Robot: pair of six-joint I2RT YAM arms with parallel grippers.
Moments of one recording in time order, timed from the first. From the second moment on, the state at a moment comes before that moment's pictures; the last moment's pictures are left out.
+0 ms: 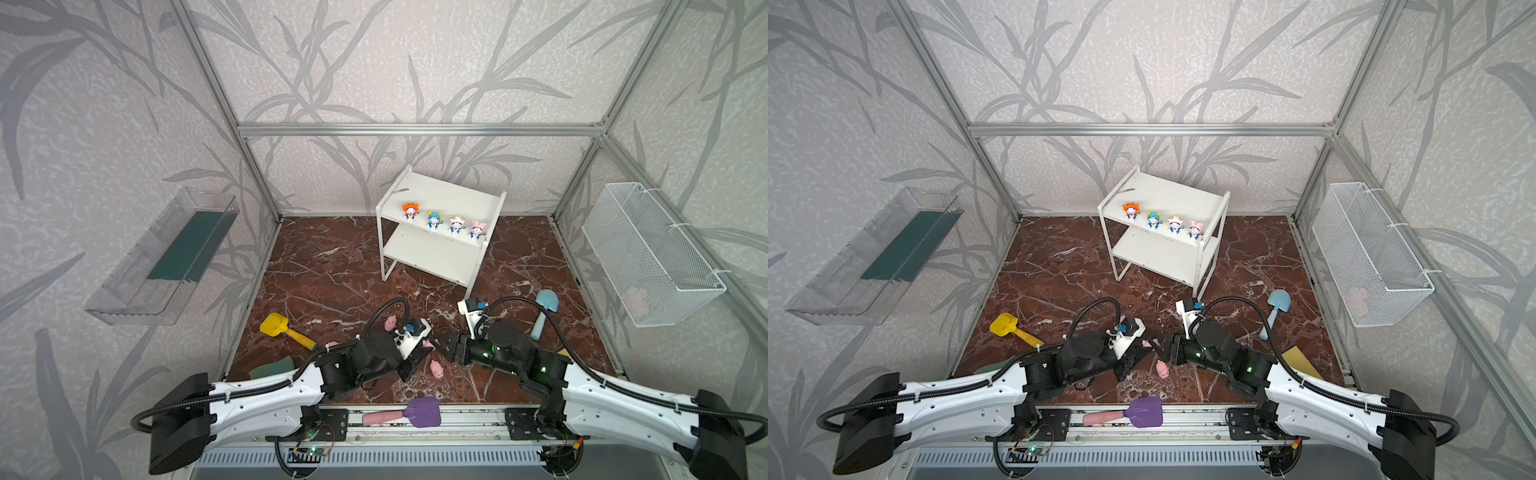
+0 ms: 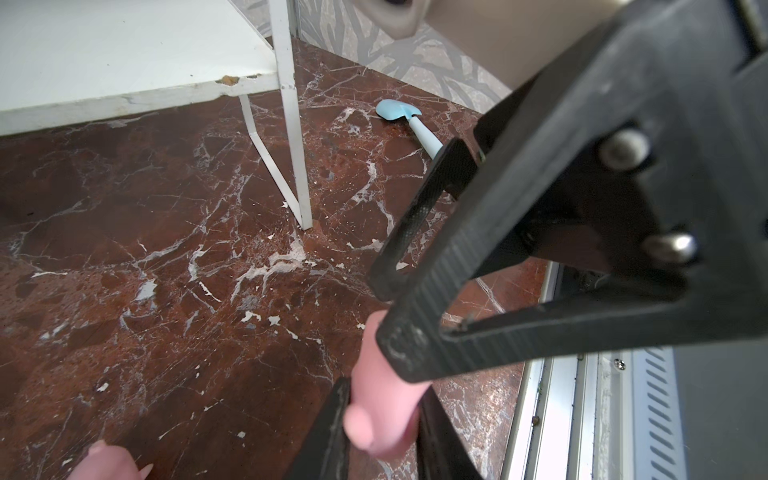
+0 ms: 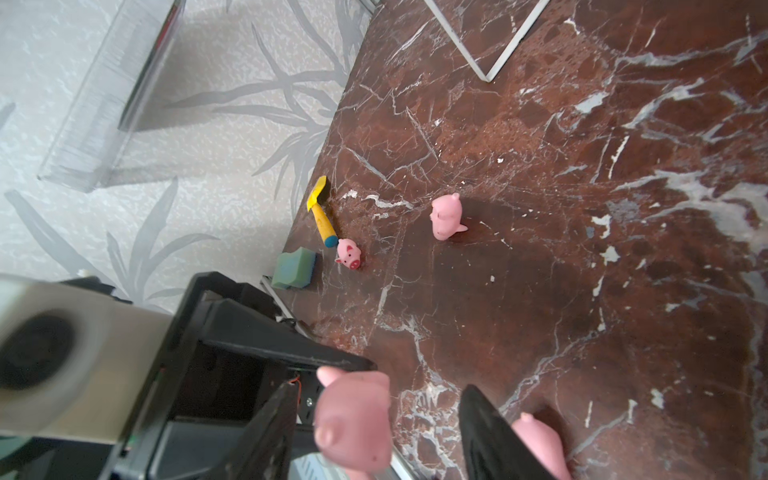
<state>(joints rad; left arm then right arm) -1.13 0.98 0.43 0.14 -0.05 -0.16 1.00 0.88 0.43 0.06 -0.08 0.92</state>
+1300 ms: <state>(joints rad) -1.13 0.69 0.28 0.03 -0.16 -0.24 0.96 0.84 0.35 -0.08 -0.08 0.91</state>
